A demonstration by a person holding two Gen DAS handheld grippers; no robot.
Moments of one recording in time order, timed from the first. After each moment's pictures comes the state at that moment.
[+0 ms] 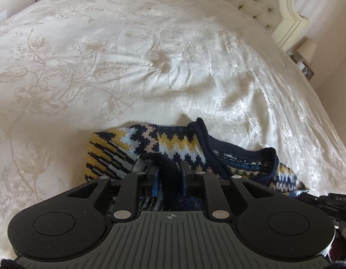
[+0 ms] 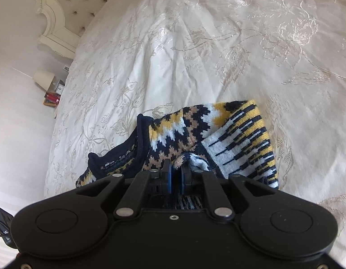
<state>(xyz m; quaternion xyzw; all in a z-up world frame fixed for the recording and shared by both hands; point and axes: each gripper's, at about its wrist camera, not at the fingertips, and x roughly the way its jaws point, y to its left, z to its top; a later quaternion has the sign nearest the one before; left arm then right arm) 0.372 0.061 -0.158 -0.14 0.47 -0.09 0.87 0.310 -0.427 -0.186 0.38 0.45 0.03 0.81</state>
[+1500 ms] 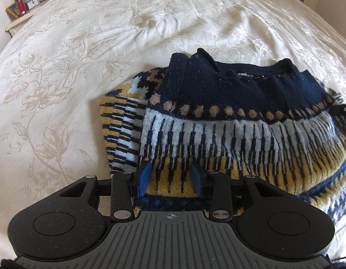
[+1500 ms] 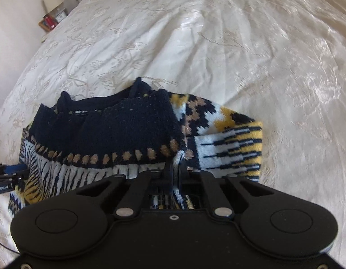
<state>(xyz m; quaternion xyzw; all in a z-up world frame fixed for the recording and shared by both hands) 0.333 0.037 -0.188 0.08 0.52 -0.11 0.85 0.325 -0.384 -0.174 0.12 0.50 0.07 0.86</state>
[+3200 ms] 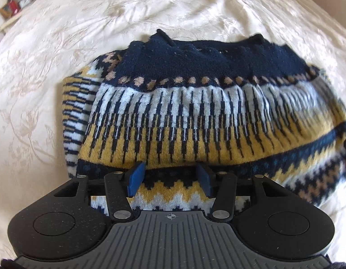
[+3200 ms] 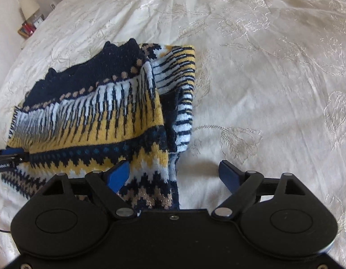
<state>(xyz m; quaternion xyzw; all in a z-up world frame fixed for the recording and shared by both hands) 0.293 -0.013 -0.190 0.07 0.54 -0.11 0.83 0.218 -0.420 -0.186 0.18 0.51 0.00 0.84</state>
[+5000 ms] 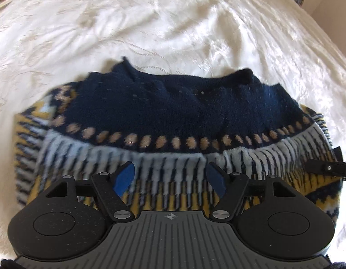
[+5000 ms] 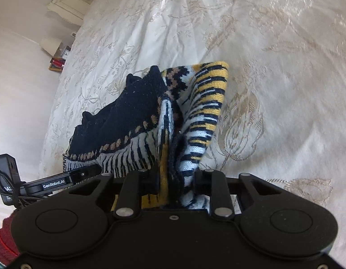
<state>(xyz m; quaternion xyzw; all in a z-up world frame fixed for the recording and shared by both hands) 0.352 -0.058 -0.186 0.02 0.55 -0.12 0.83 0.284 -0.440 -0.201 0.33 0.50 0.10 0.79</state>
